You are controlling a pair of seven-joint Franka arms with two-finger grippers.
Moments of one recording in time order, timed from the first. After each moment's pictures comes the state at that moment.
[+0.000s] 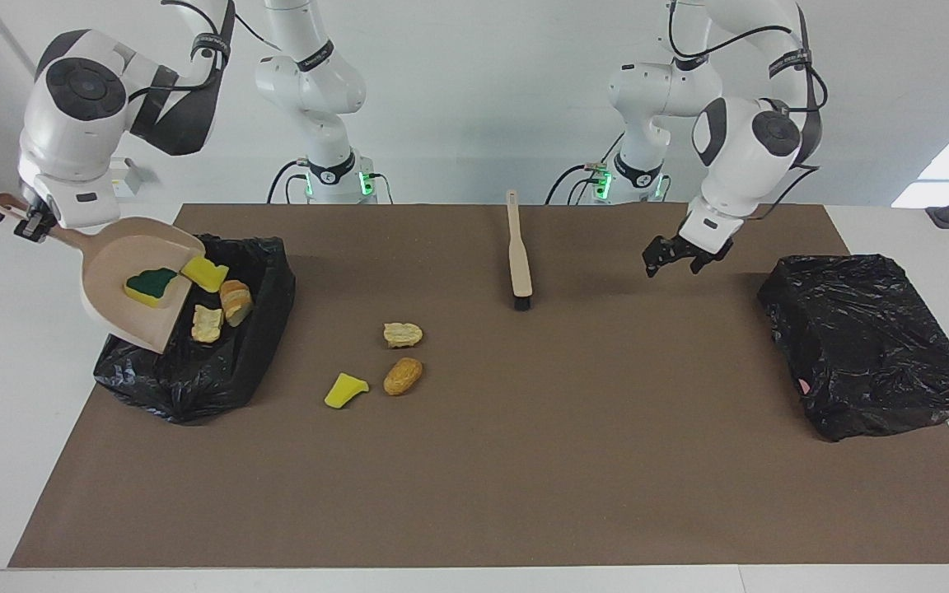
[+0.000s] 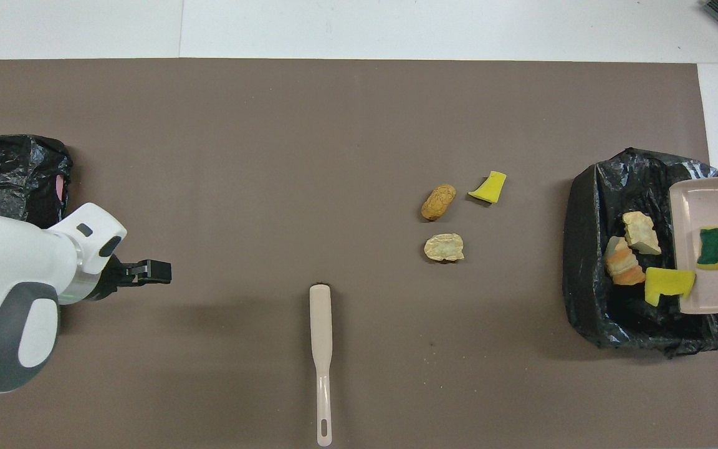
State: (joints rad) left arm -0.13 -0.17 0.03 -2.30 -0.10 2.09 -0.13; right arm -0.24 -0.01 0.02 -1.82 -0.78 1.80 -1.52
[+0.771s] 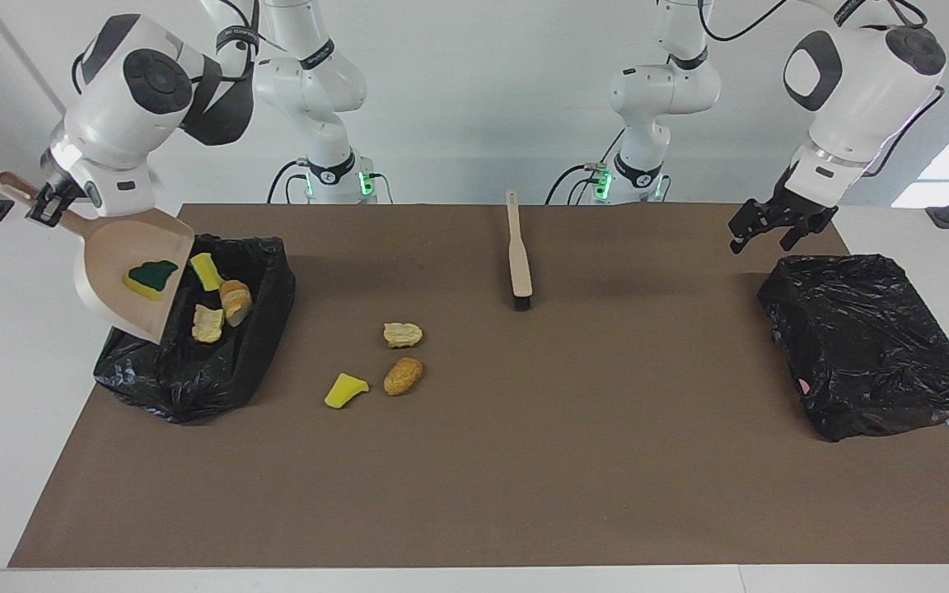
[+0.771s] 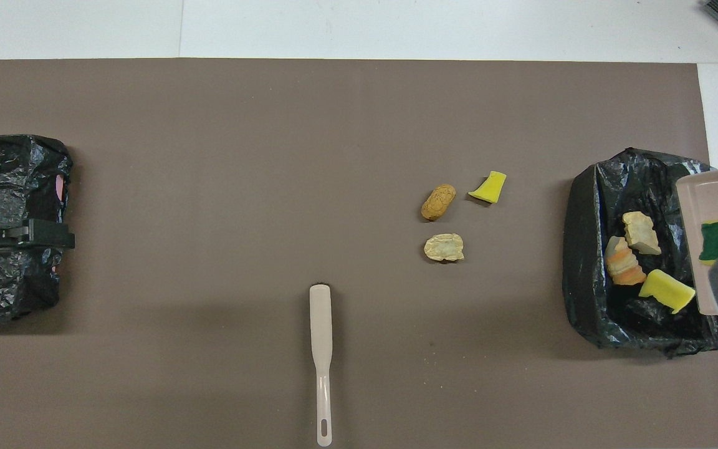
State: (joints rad) left arm -0.01 -0.17 0.02 -1.93 -0.06 1.79 -0.02; right arm -0.09 -0.05 0.03 -1.82 -0.96 1.70 -1.48
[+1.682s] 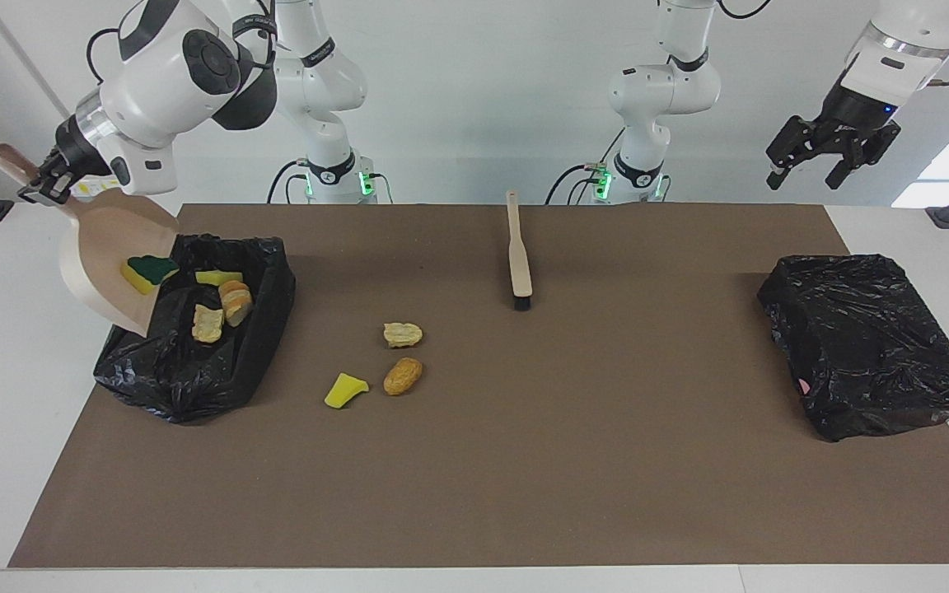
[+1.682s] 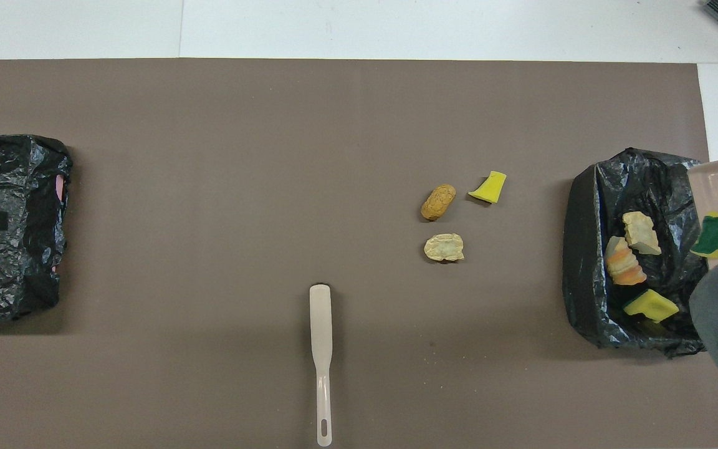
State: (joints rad) left arm -0.01 -0.11 0.01 -1.57 -0.06 1.51 -0.03; right arm -0.06 -0.12 0.04 -1.89 -1.05 1.74 -1.42
